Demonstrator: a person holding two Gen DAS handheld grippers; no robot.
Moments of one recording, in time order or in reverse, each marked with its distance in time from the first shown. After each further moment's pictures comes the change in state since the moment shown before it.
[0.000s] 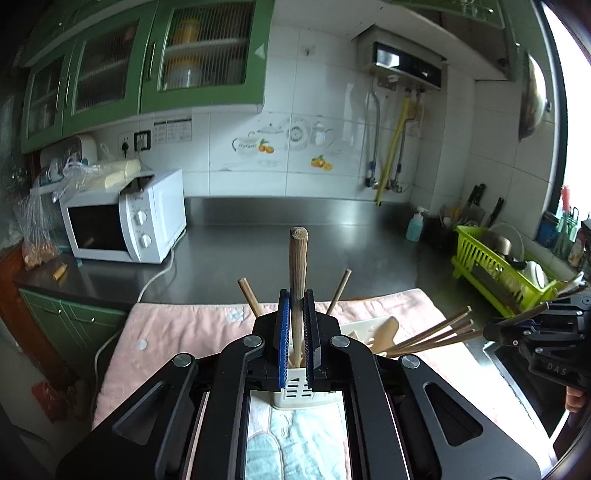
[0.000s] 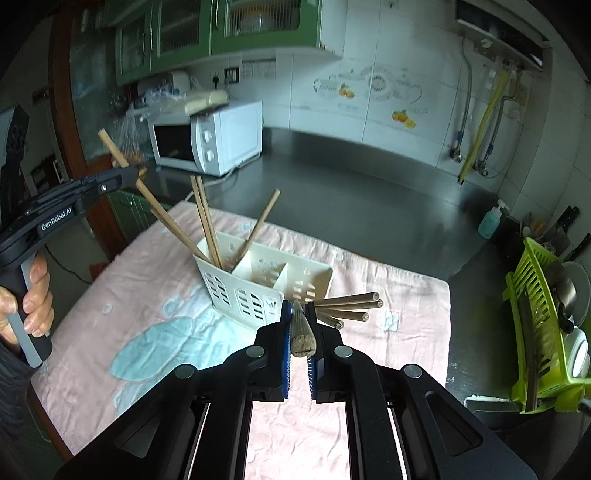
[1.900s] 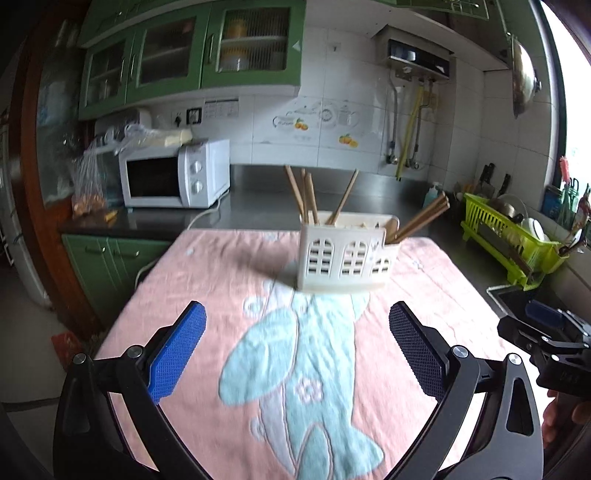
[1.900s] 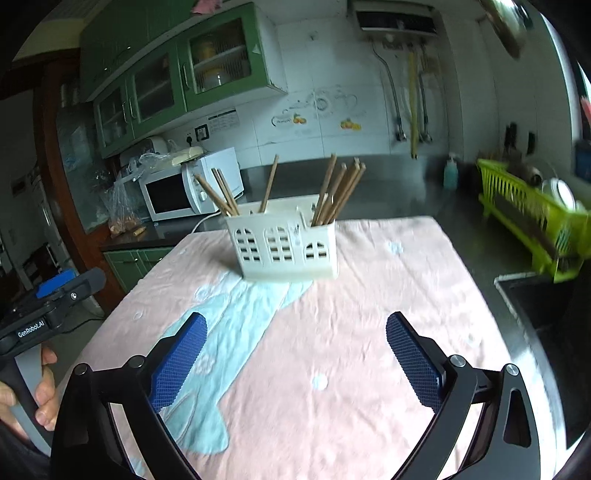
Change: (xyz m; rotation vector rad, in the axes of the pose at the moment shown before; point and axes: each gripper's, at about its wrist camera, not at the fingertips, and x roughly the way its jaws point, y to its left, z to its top) left arm -0.139 -0.010 -0.176 -0.043 0.010 0.132; right arm -0.063 0.072 -0.200 0.318 -0.265 -0.023
